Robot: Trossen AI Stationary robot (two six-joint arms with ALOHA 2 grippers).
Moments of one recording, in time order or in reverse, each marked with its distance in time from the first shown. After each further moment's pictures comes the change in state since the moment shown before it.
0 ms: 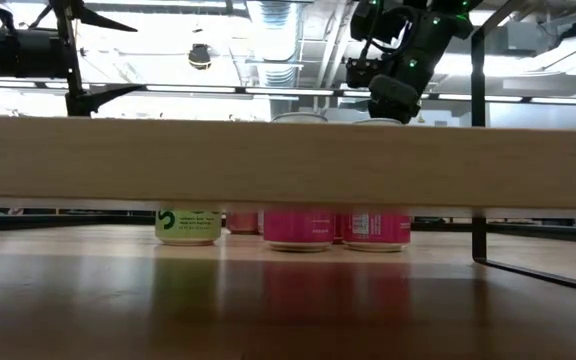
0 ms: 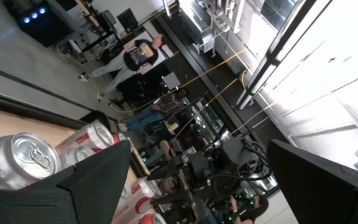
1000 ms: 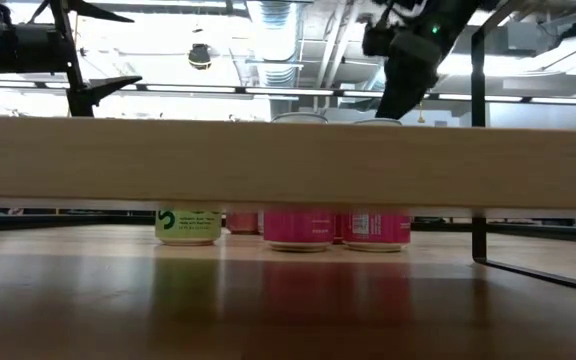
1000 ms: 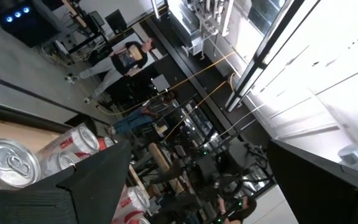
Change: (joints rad) left arm 0.000 0.000 0.000 0.053 0.024 0.007; right arm 0.046 -0.135 -0.004 -0.020 -0.001 0.013
